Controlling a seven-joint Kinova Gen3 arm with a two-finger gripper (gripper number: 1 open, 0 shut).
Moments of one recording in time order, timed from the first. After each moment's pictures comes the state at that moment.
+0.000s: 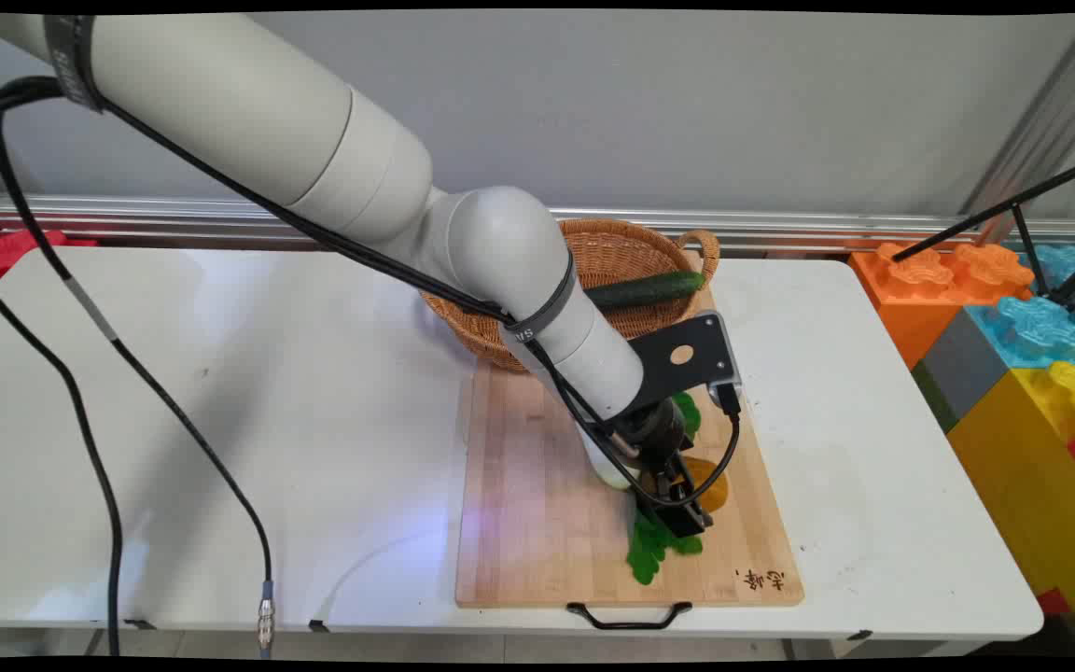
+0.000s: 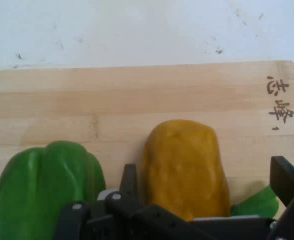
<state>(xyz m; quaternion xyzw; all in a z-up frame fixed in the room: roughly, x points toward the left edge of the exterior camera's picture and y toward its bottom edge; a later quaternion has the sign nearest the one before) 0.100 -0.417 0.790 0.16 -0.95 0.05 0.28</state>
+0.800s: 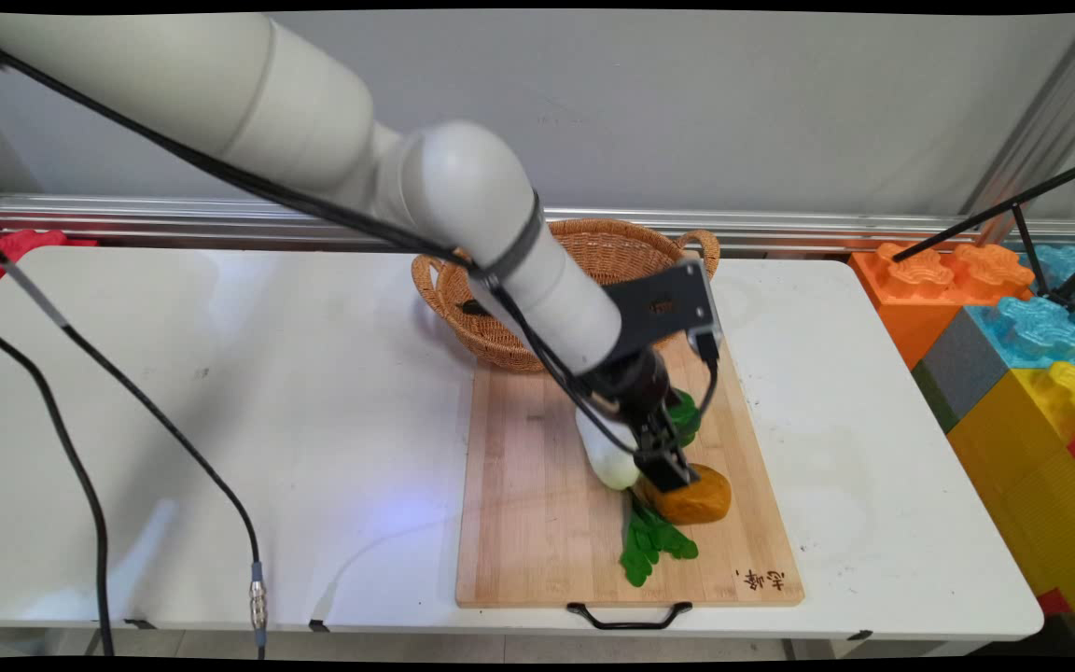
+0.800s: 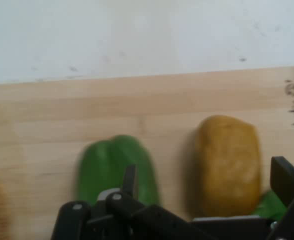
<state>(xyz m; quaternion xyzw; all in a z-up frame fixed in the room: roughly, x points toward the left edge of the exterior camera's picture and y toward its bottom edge) 0.128 -0.427 0.833 0.15 -0.94 0.08 0.29</state>
